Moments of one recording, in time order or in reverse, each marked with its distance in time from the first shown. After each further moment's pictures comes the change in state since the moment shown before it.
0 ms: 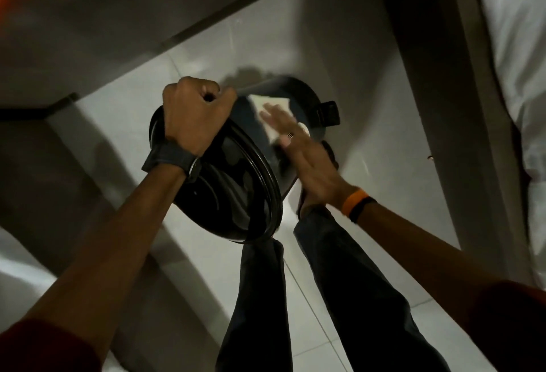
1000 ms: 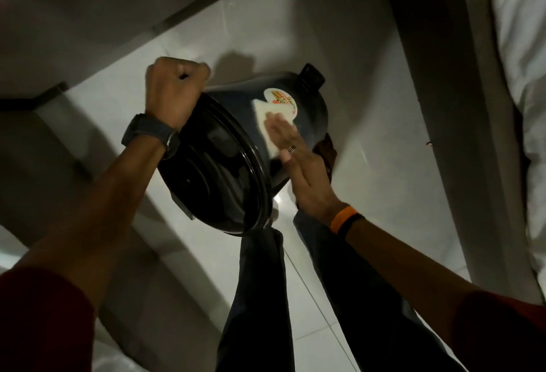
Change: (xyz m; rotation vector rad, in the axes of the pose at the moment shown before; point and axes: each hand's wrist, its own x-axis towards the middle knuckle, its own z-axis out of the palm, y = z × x) left_hand 0.027 -0.046 0.005 -0.144 -0.060 -0.062; right_hand -0.035 0.004 0.033 -0.042 0.138 -0.003
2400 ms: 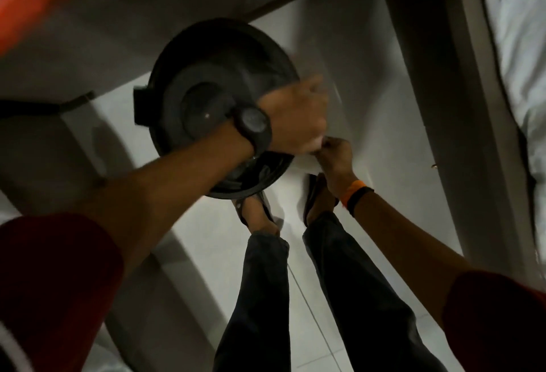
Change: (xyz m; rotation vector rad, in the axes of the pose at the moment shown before) left_hand -0.026 0.081 0.053 1.100 -0.435 1.325; right_hand 0.046 0.012 -0.021 0.191 0.360 0.723
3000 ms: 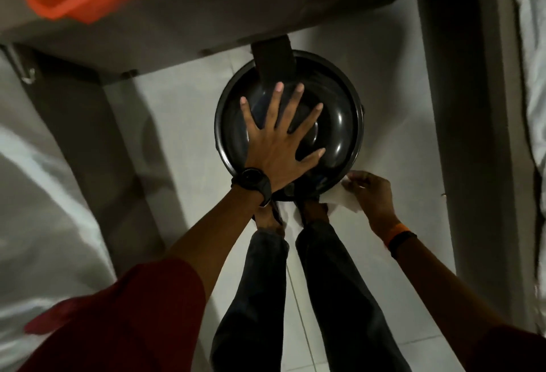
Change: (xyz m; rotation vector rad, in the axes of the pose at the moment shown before) left_hand -0.076 0.070 0.063 -0.264 0.080 -0.991; right_hand -0.038 0.033 -0.041 -0.278 -0.048 -0.020
